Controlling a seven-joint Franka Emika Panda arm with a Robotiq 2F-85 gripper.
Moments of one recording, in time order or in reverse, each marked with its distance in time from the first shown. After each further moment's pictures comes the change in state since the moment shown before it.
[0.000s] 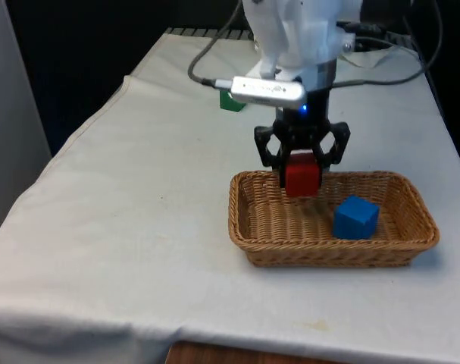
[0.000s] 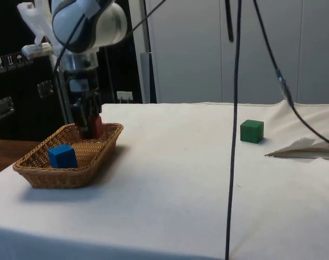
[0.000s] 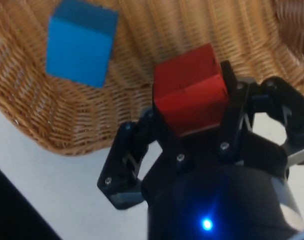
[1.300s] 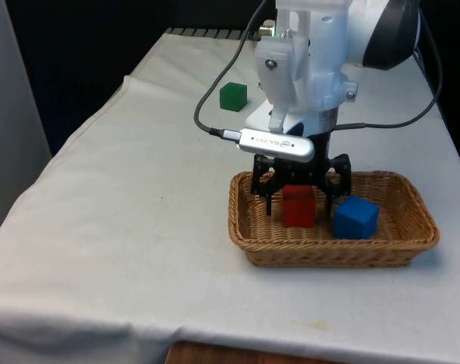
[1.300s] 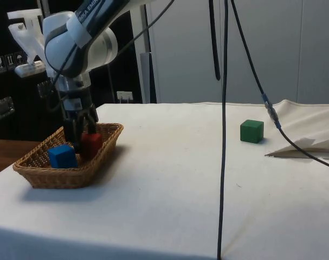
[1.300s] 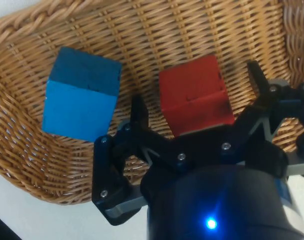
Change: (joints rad) arm -0.007 0.168 -0.008 0.166 0.011 -0.014 0.048
